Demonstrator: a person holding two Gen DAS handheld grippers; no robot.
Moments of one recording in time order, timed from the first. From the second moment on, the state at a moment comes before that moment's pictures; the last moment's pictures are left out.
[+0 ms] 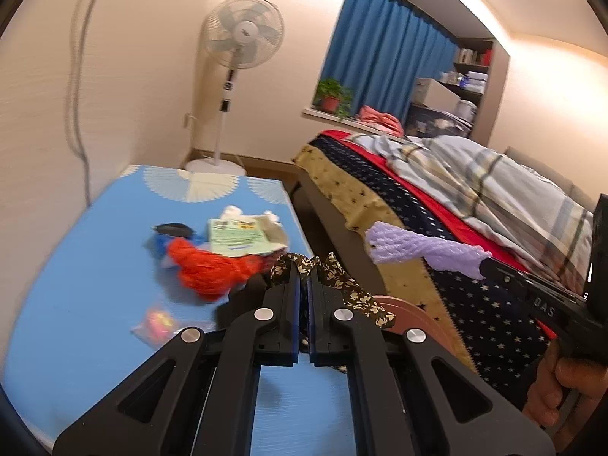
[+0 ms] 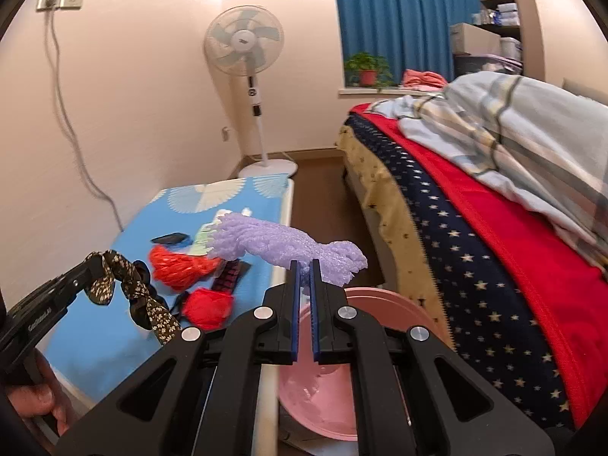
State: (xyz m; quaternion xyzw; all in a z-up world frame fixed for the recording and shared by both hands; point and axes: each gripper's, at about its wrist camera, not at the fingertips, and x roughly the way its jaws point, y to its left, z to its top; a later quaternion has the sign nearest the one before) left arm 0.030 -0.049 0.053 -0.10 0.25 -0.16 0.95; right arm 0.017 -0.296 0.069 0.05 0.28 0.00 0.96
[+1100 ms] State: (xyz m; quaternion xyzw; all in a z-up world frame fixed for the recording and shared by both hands) left arm 0.081 -0.176 -0.009 -0.08 0.32 -0.31 0.89; right arm 0.042 -0.354 0.022 0.09 0.35 -0.12 0.93
